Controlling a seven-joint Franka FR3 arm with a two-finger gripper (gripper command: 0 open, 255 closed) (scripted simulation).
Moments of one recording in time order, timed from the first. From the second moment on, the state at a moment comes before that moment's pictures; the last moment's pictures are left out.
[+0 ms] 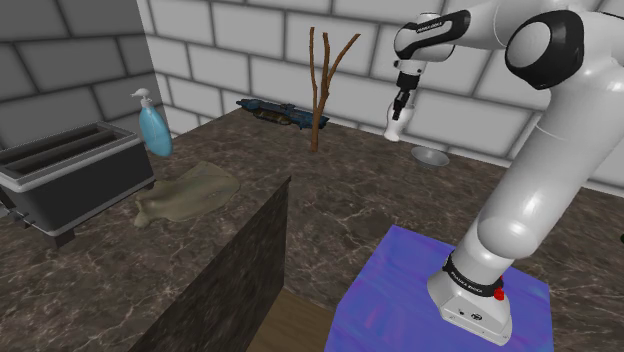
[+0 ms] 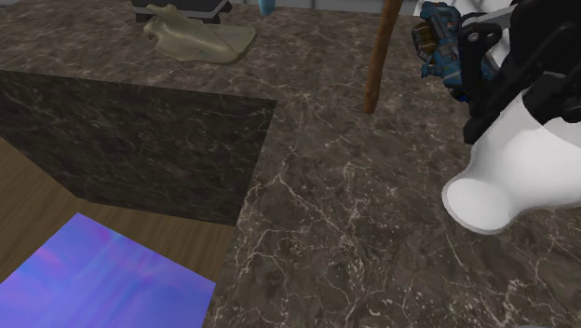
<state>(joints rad) -0.12 0.02 -0.62 -1.89 0.04 1.89 -0.84</state>
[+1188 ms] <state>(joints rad) -0.31 0.04 -0.81 -1.80 0.05 1.80 -1.21</state>
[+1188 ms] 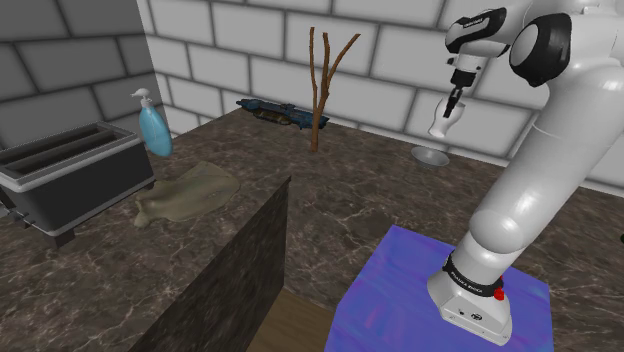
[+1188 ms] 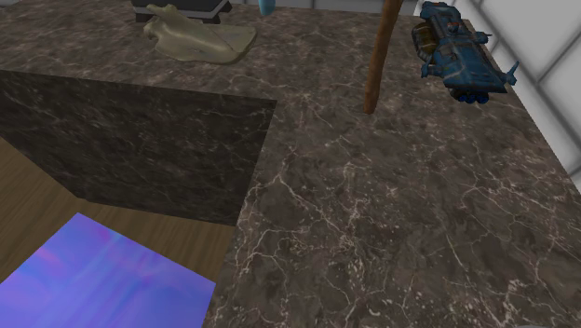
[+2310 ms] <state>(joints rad) -0.32 0.10 -0.80 -1.98 0.10 2.02 -1.25</state>
